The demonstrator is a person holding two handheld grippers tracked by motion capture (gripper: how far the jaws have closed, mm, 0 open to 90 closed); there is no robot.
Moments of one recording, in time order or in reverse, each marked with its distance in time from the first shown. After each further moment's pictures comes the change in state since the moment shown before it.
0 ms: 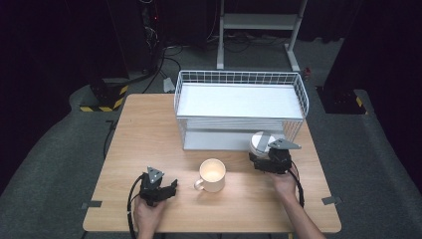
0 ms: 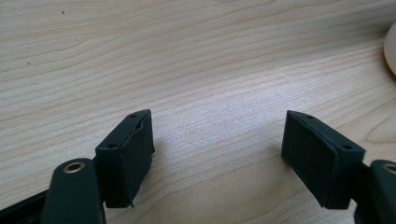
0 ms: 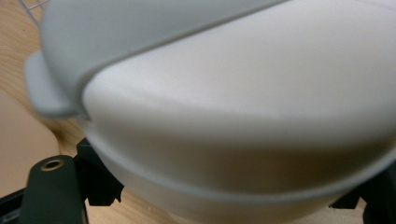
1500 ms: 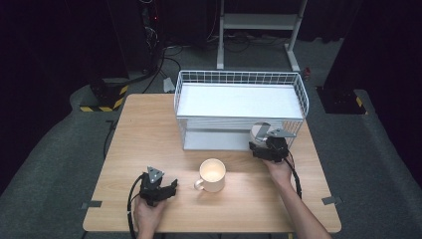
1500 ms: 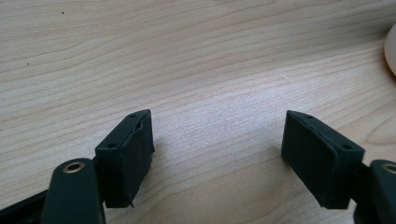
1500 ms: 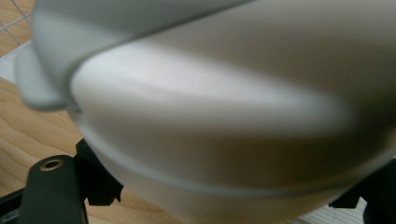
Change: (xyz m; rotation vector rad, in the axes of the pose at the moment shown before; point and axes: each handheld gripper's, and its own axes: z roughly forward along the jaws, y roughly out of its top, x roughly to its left) left arm 0.000 0.001 0.000 0.004 -0.001 0.002; right arm -0.023 0.013 0.037 0.003 -0.064 0.036
